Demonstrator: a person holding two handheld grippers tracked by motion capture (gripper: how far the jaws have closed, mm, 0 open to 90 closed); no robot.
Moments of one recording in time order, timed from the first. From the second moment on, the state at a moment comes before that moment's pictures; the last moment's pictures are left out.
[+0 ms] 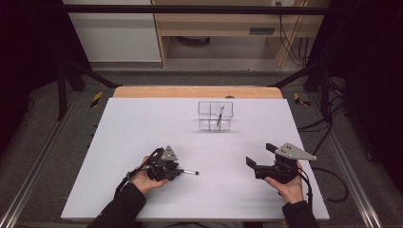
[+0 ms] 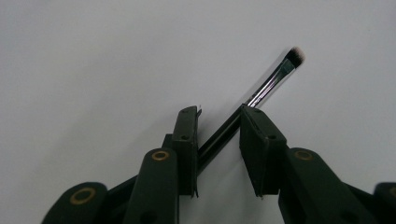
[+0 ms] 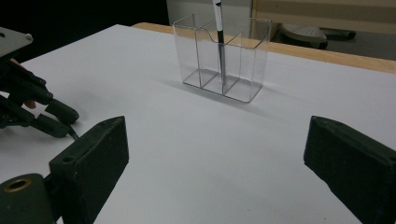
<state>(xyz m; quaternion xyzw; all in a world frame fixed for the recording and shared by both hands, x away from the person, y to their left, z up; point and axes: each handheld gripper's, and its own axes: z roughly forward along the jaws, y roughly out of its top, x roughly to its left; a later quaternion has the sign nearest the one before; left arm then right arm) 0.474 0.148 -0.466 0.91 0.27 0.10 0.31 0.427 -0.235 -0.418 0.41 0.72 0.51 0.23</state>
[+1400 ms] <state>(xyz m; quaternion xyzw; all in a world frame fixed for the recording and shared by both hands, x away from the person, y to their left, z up) 0.471 0.150 -0.453 0.91 0.27 0.08 0.30 0.427 -0.235 -0.419 0.41 0.72 0.51 0.23</state>
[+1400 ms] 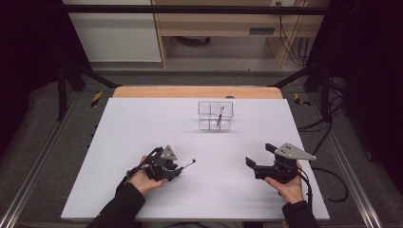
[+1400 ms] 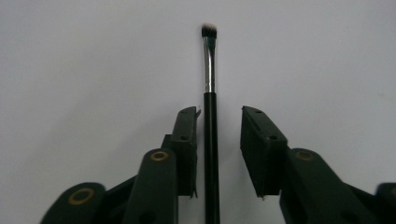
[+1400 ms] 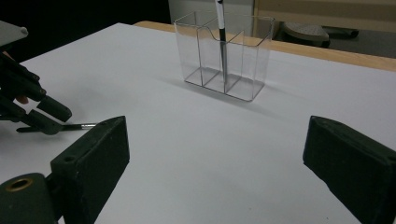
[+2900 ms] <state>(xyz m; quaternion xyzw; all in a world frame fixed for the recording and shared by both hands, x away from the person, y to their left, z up) 0.492 0.126 -0.448 0.95 0.26 0.05 0.17 0.429 -0.236 -0.419 0.41 0.72 0.51 0.22</state>
